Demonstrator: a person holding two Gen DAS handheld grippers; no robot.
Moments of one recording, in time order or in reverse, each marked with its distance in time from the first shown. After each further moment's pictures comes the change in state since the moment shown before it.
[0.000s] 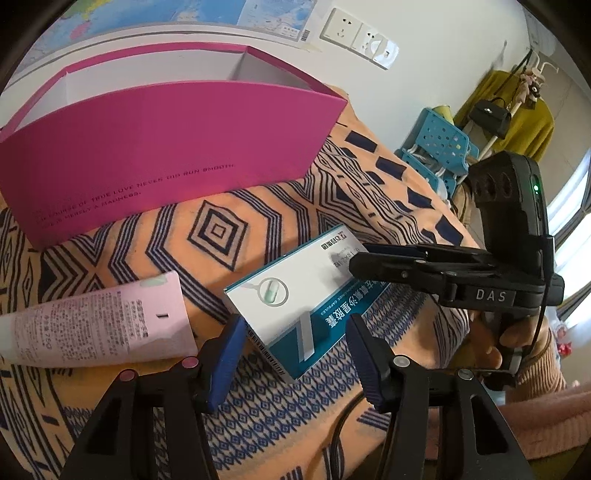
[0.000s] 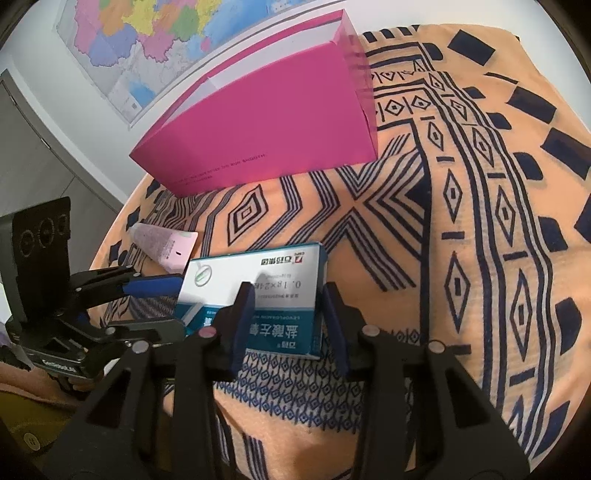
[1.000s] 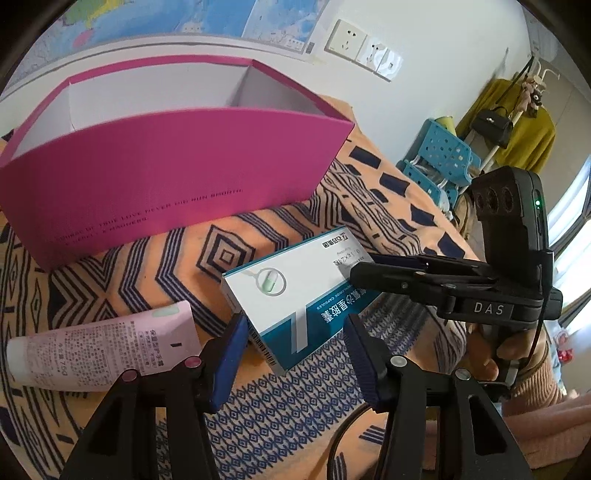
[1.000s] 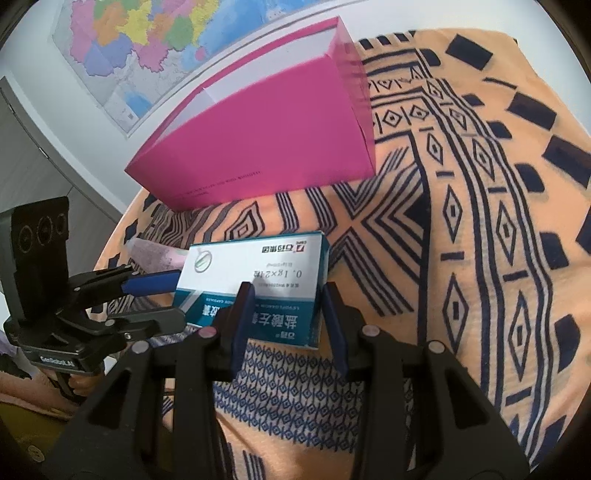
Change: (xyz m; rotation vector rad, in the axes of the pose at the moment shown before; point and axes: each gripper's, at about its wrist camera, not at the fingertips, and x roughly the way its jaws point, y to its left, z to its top) left arm -0.007 0.003 0.013 -0.001 -0.034 0.005; right arm 0.000 -0.001 0.010 0.007 -0.032 -0.003
